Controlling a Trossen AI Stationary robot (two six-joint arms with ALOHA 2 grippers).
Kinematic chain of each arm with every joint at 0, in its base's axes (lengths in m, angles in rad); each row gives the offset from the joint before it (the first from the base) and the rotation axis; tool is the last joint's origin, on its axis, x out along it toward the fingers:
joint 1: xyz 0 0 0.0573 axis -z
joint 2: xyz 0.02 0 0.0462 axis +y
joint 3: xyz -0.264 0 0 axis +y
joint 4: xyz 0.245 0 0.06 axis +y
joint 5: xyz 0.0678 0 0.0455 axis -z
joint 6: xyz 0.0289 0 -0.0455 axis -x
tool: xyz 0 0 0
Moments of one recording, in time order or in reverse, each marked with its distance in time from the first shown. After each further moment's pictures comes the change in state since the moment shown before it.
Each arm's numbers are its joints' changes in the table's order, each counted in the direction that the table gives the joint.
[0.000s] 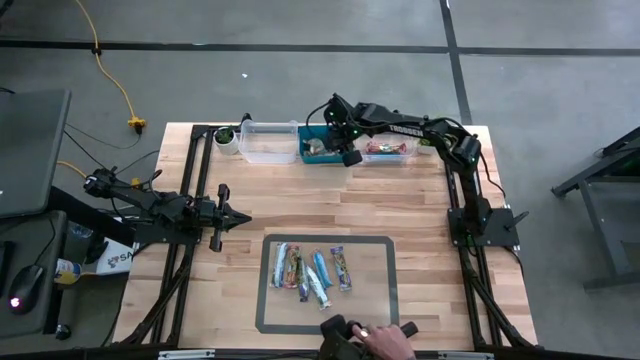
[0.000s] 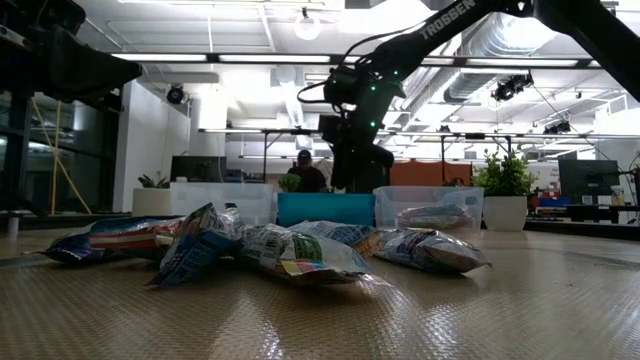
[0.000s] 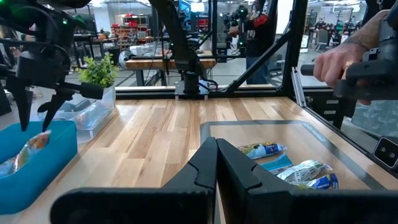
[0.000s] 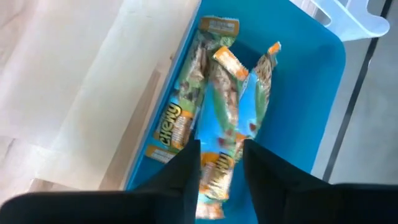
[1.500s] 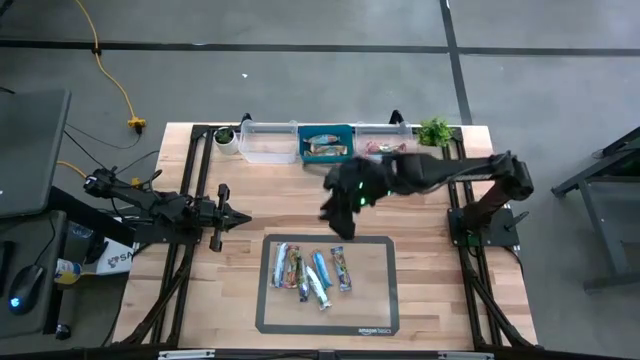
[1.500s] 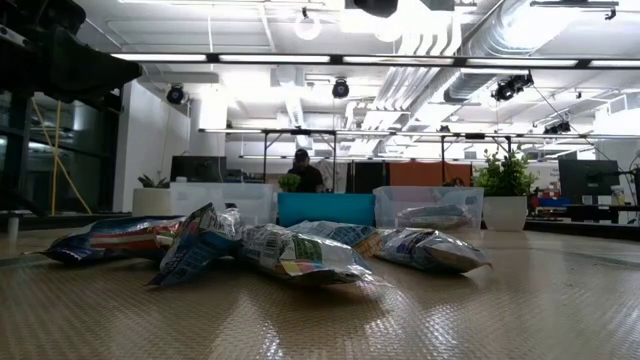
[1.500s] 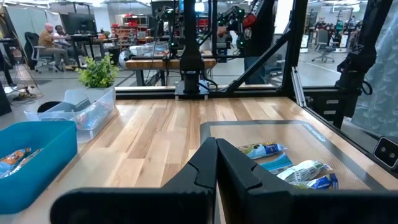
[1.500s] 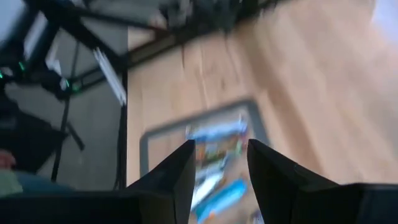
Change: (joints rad) left arm 0.000 0.000 0.000 0.000 0.000 0.000; right arm -0.615 -0.429 0.000 0.049 -0.068 -1.473
